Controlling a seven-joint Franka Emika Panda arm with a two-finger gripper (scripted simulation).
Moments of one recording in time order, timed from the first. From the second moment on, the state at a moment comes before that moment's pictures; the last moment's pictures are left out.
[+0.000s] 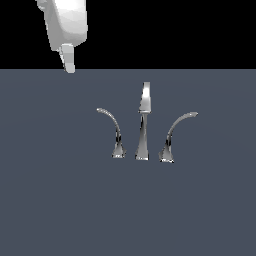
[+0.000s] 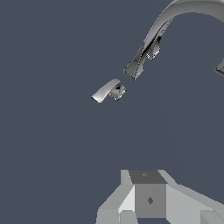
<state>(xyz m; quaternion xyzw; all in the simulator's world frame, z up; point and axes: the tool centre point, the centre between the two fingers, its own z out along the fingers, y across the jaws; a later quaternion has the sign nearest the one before) -0.093 0.128 0.292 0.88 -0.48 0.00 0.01</state>
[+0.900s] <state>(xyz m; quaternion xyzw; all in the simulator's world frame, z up) -0.022 0.106 0.222 0.76 -0.64 0.00 0.00</state>
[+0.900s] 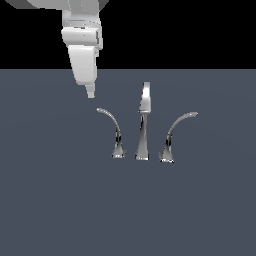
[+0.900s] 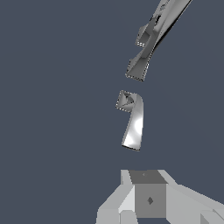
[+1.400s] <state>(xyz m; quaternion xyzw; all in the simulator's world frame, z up) 0.009 0.084 0.186 0.70 -0.72 0.00 0.00</state>
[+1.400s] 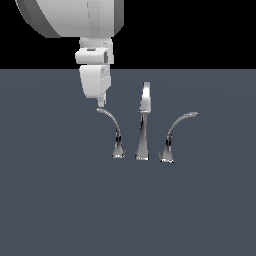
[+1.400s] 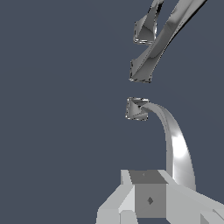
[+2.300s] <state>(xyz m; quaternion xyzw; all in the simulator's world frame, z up) 0.019 0.073 0.171 0.66 -0.75 0.00 0.00</state>
